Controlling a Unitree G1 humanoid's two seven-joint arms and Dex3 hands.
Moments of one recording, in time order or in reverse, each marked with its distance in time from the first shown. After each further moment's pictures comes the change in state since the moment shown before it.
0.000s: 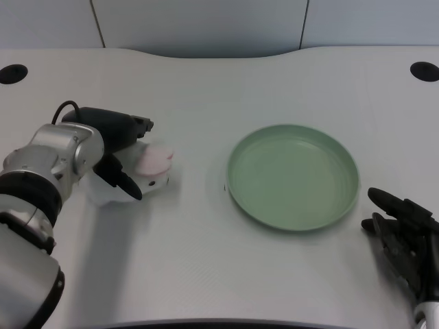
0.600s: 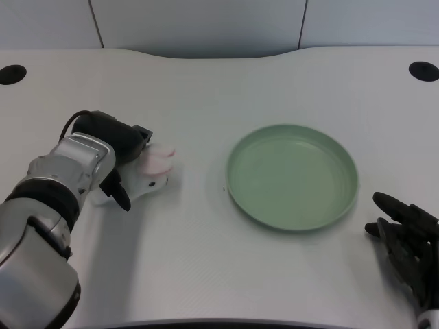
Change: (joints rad) left arm -0.007 -0.052 -0.163 0.064 0.122 0.077 0.158; right arm 0.024 0.005 -0.024 0.004 0.037 -0.049 0.053
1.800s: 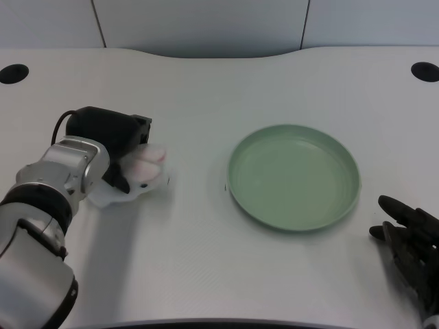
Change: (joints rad) left arm 0.018 0.006 0.120 0.027 -0.111 -0.059 0.151; right arm 0.004 -0.005 -0.031 0.024 0.015 -0.031 0.040
